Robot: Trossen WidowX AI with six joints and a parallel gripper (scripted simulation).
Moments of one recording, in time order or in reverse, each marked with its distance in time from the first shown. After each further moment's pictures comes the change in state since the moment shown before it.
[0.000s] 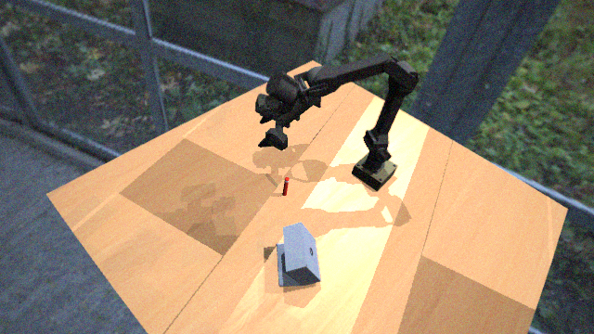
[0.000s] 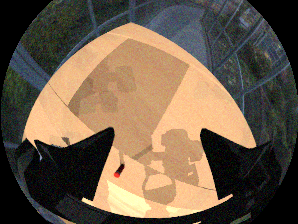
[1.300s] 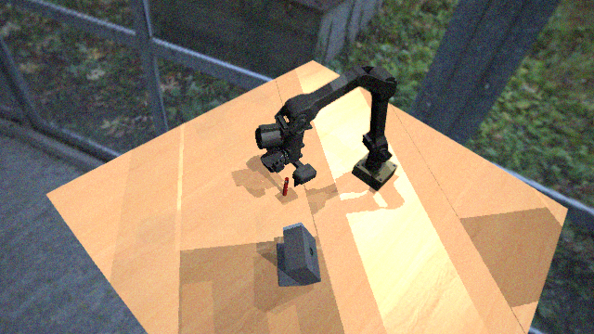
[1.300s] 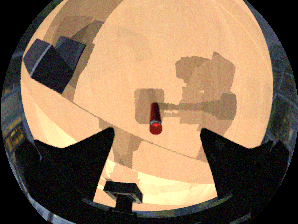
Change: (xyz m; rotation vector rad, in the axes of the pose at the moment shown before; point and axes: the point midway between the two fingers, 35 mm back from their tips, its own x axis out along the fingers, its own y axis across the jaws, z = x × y) arm 0.034 0.076 -0.113 -0.582 0.550 0.311
